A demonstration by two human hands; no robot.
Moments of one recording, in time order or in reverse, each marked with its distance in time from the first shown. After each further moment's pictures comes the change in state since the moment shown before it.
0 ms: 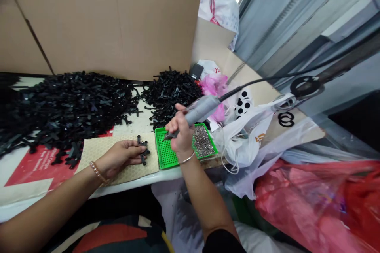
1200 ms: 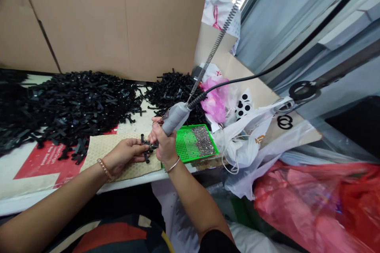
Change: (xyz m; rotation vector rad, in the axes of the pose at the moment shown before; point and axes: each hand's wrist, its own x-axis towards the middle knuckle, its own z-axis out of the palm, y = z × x) left_hand -0.001 -0.003 0.000 -0.006 -0.008 0.057; right_hand -0.037 0.036 0.029 0.065 -0.145 0.143
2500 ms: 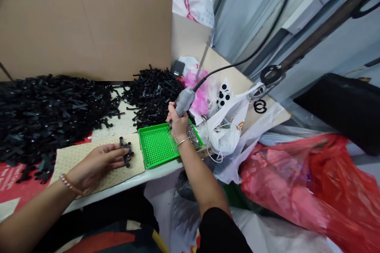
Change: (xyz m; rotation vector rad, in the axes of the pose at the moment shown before) left_hand -0.007 0.007 0.000 -0.013 0.029 -0.063; right_hand 0.062 -0.040 -0.087 -0.187 0.262 -0.251
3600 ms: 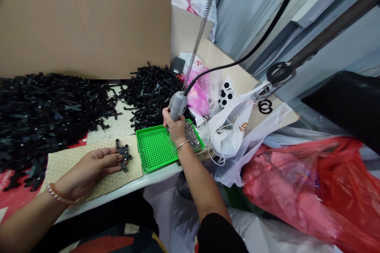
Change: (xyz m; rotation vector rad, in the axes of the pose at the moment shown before) left_hand 0.005 -0.003 -0.005 0.044 -0.060 -0.024; right_hand 0.002 0.025 -0.013 -0.109 -0.070 0.026
